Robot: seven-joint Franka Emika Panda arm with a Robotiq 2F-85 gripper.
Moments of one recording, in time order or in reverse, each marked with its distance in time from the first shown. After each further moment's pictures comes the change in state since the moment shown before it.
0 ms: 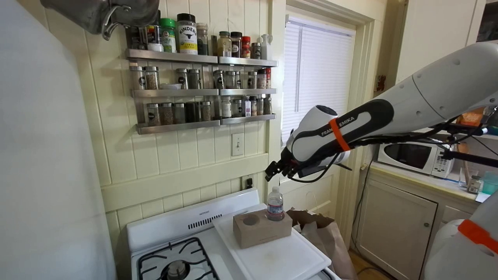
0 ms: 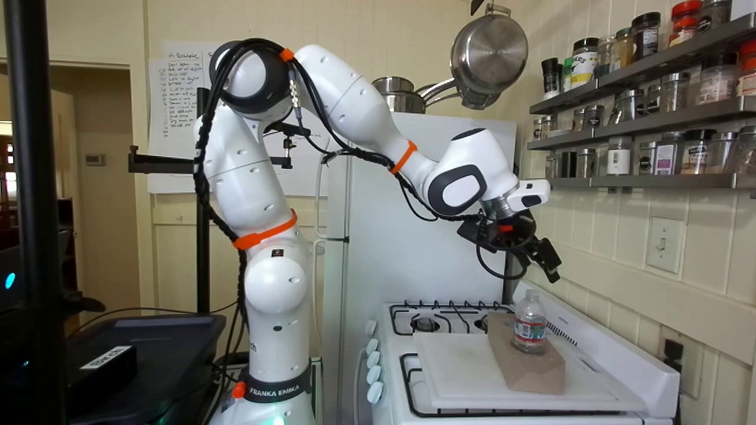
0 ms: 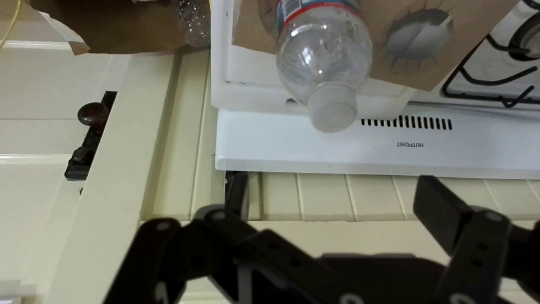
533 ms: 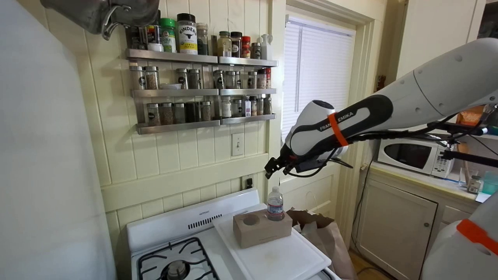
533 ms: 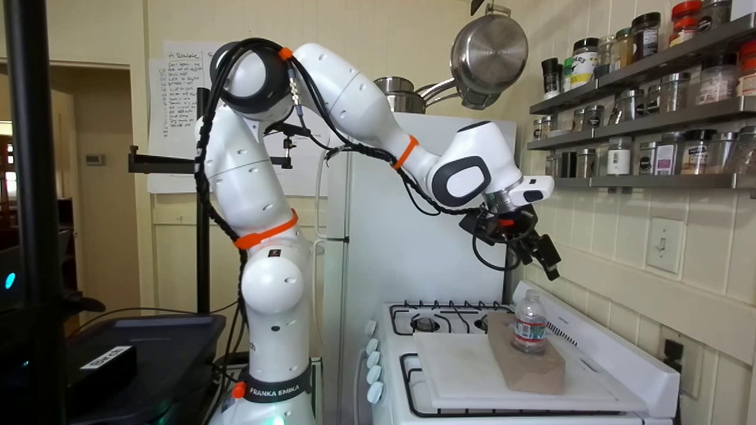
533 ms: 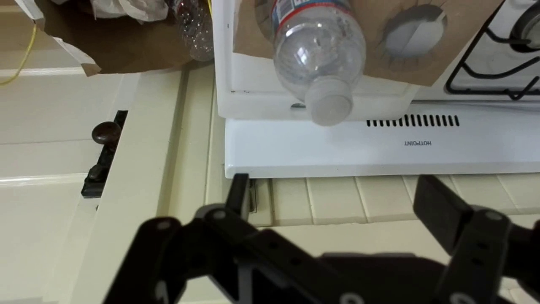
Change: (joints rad) arm -0.050 0.000 0.045 0.046 -0.011 -0.095 0.079
